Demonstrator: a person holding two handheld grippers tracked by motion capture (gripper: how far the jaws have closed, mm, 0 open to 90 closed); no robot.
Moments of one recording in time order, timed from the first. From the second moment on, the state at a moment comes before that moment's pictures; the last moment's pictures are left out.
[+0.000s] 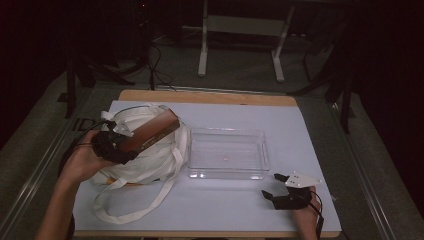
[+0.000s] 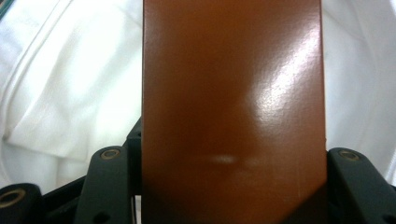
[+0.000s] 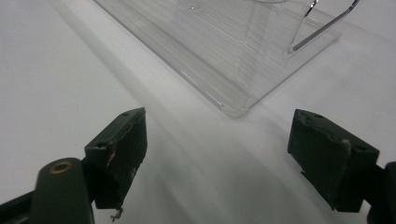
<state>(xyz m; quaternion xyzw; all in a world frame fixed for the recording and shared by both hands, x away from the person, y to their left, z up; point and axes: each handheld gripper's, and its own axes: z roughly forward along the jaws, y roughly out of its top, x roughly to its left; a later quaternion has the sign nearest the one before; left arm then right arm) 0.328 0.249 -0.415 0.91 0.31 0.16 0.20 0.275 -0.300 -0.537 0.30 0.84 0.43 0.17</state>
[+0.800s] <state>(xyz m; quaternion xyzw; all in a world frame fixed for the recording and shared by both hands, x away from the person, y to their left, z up) 0.330 0.236 -0.405 0.93 0.25 0.15 0.22 0.275 -0.300 -0.537 0.30 0.84 0.43 0.17</state>
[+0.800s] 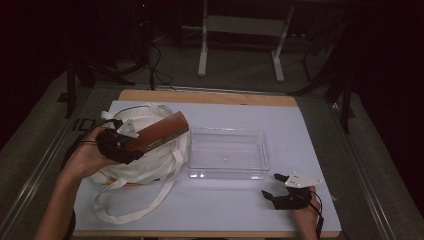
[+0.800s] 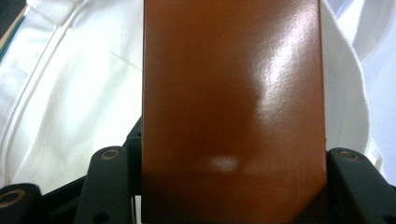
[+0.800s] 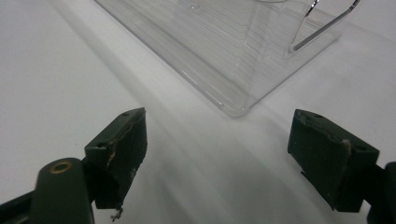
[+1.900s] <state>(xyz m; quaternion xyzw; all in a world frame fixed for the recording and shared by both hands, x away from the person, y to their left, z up) 0.337 0.199 -0.387 0.95 0.18 0.14 0.22 0.275 -0.300 -0.537 0.30 0.84 0.43 0.17</state>
